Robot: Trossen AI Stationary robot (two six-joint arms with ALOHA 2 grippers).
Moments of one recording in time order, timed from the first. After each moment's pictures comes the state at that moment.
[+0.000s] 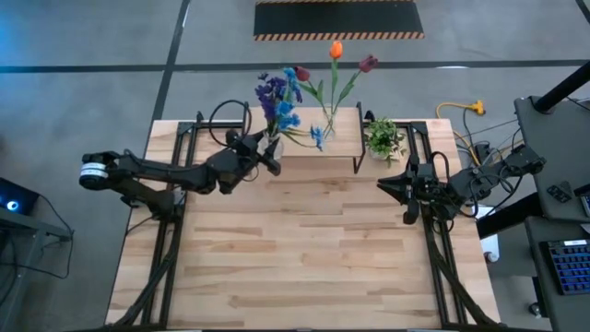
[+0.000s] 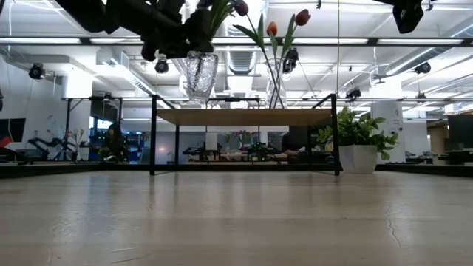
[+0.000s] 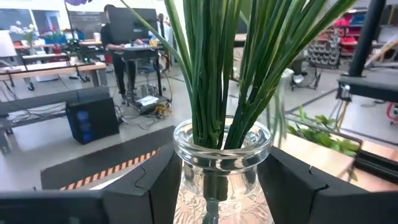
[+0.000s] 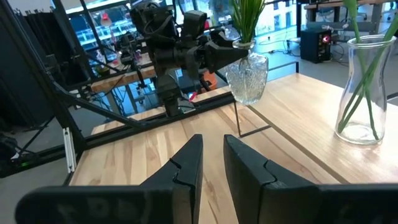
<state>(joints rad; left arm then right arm) 0.09 1.28 0.73 0.60 -0.82 -0.01 0.45 0.52 0.59 -0.21 0.66 0.35</state>
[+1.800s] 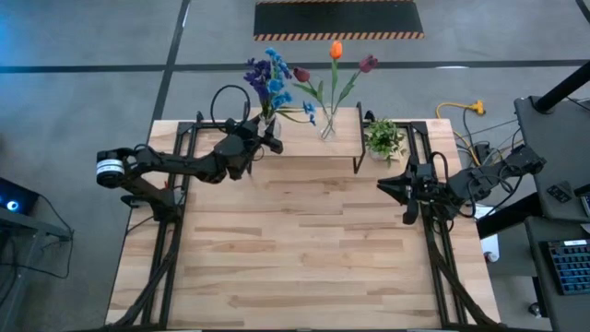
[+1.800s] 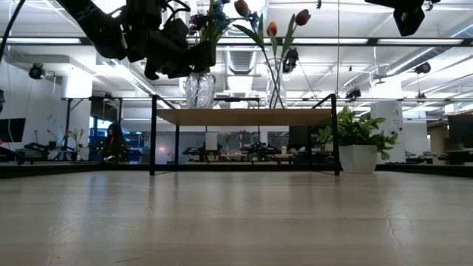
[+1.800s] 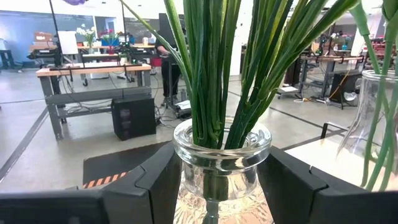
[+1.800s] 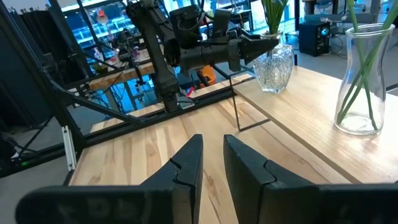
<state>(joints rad) 0.28 1.43 0.71 0.83 -0.82 0.00 0.45 0.52 0.59 -0.23 0.66 0.39</state>
